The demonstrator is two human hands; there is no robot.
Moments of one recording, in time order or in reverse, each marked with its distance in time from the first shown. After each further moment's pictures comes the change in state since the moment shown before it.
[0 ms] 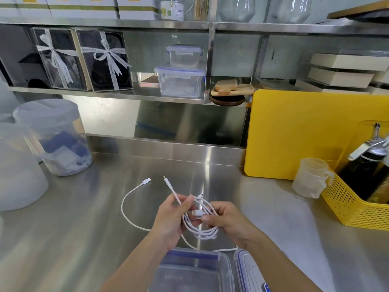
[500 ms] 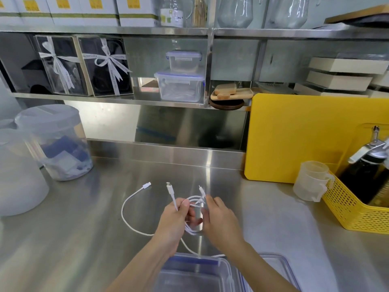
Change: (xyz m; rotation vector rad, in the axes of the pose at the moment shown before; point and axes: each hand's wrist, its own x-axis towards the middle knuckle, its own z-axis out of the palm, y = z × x) left_hand -0.006 0.005 0.012 0.178 0.085 0.065; right_hand 0.017 0.012 0.025 -1.161 0.490 -0.157
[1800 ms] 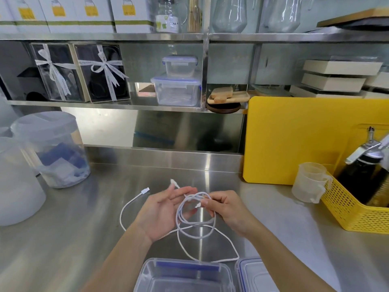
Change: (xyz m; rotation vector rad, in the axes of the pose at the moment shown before) left_hand 0.033 0.032 -0.030 -0.385 -0.394 -0.231; right_hand 0.026 0.015 -0.043 0.881 -0.227 -0.010
